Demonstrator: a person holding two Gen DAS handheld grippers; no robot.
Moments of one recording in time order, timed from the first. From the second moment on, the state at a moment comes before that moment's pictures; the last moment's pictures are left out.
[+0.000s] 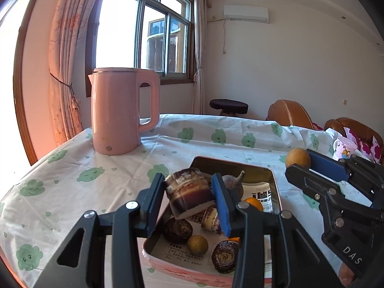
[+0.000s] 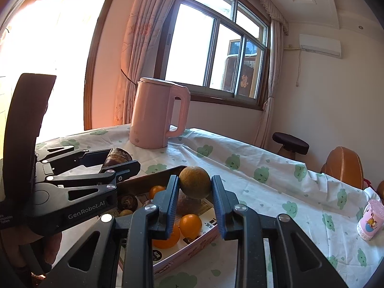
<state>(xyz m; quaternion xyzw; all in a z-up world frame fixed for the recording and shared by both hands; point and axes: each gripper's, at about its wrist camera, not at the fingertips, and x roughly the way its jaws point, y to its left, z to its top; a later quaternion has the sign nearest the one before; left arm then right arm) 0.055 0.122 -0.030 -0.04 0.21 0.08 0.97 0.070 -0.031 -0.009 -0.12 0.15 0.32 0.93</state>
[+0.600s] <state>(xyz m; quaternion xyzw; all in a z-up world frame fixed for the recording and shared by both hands) 0.068 0.132 -0.044 -0.04 0.25 0.08 0.96 0.089 -0.008 -0.029 -0.12 0.20 0.32 0.92</state>
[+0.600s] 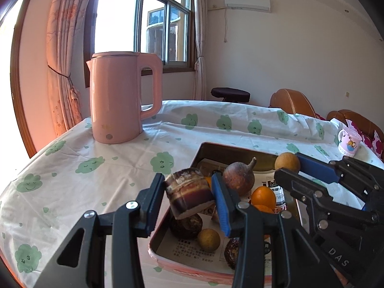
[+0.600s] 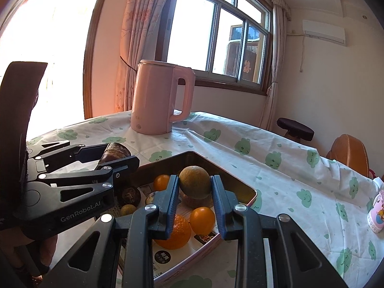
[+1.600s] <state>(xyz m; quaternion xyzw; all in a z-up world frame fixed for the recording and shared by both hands) 0.065 0.125 -0.043 -0.03 0.23 0.09 0.97 0.101 -0.020 -0.040 -0.10 0.23 0.26 0.93</state>
